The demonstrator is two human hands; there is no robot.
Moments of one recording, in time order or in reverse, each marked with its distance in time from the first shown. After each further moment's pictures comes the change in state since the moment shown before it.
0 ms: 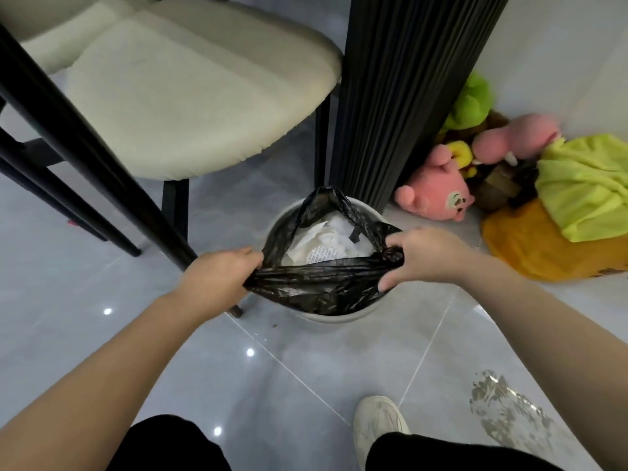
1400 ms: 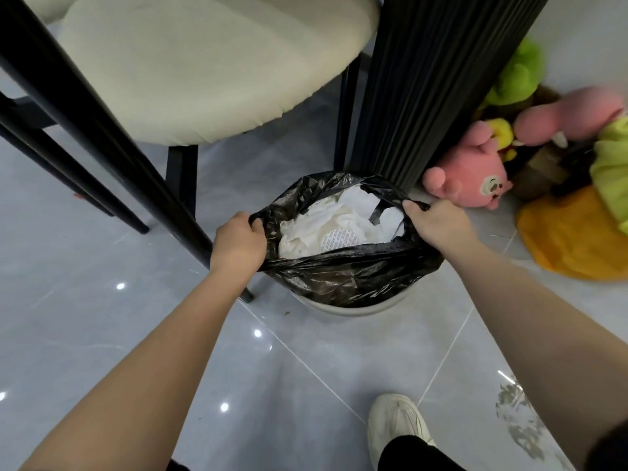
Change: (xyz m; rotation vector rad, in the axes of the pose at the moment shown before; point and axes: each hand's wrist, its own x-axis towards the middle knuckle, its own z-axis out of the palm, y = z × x) left_hand 0.053 -0.010 0.056 -0.613 0.273 -0.643; right_hand 0.075 0.004 0.053 0.454 0.261 0.690
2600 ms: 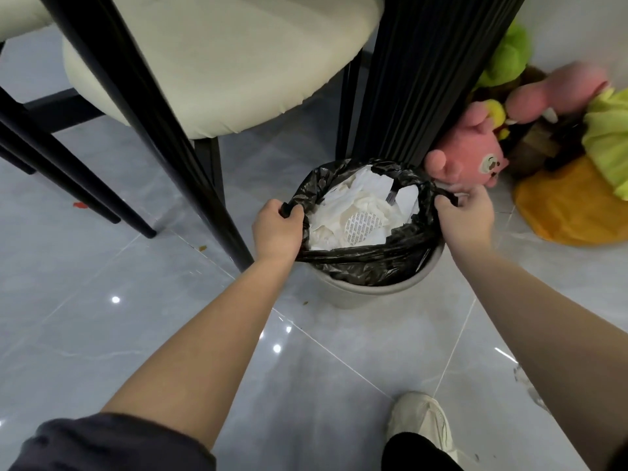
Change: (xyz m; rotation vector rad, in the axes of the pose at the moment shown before) left_hand -0.003 0.006 0.012 -0.453 -0.021 -0.083; right_hand -0.055 0.001 0.019 0.741 0.361 0.055
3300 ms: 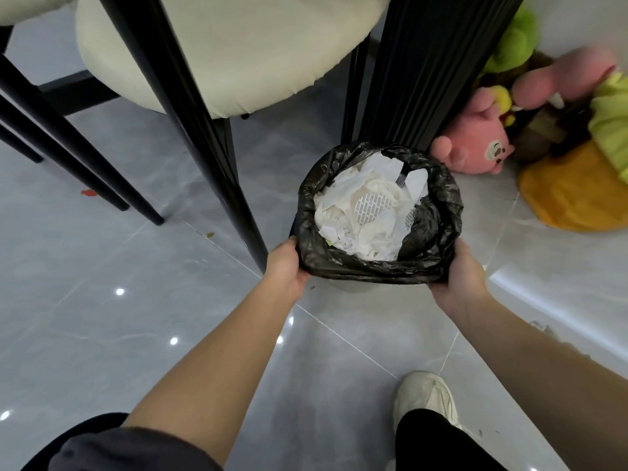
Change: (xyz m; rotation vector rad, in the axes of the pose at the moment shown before) left_hand -0.035 -0.053 0.002 -0.937 -0.253 -0.688; right_hand -0.080 0.047 -0.009 0.723 -0.124 0.662
